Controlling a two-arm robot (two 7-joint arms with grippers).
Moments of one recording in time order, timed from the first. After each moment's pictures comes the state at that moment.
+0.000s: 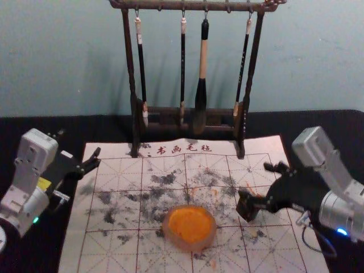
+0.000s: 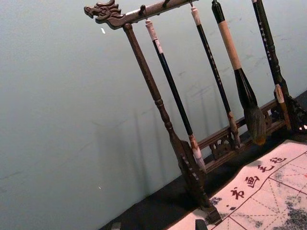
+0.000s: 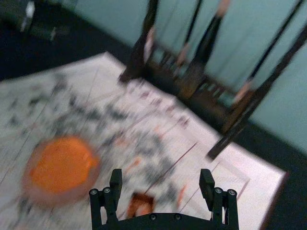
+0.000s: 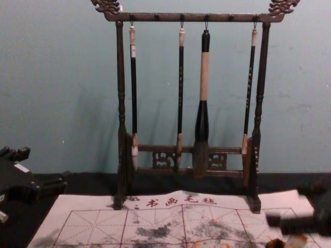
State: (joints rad) left arm -0.20 0.60 0.45 -1.41 -0.25 -0.12 0.03; right arm 0.13 0.58 -0.36 -1.67 0.24 0.29 0.43
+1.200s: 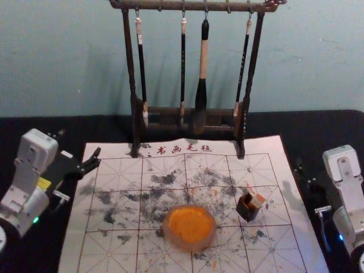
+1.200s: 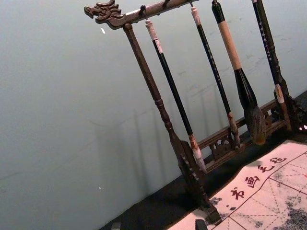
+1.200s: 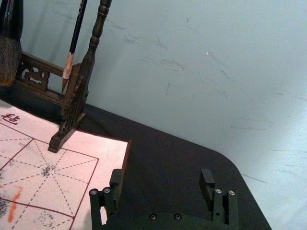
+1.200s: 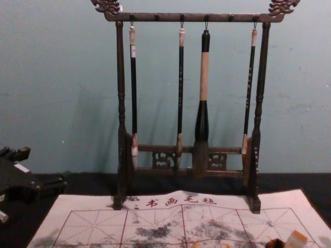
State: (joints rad) left arm -0.20 0.60 0.45 -1.41 -0.25 -0.12 0.03; right arm 0.01 0.30 -0.19 -1.50 -0.11 0.01 -0.18
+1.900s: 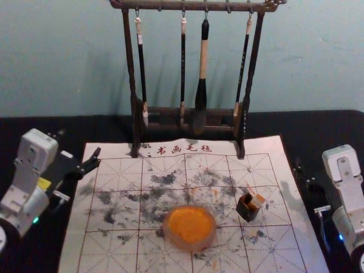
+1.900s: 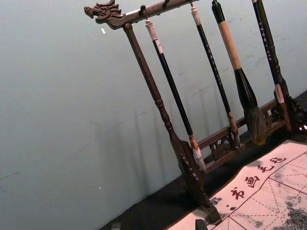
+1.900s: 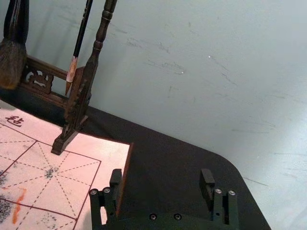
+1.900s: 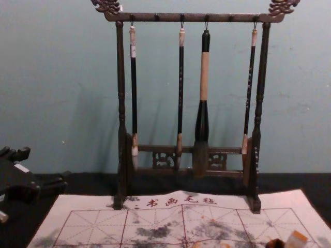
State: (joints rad) left arm -0.20 0.60 0.45 -1.41 -0.25 -0.12 0.03; right arm 0.01 0.31 -0.20 -1.50 -0.11 0.01 -0.17
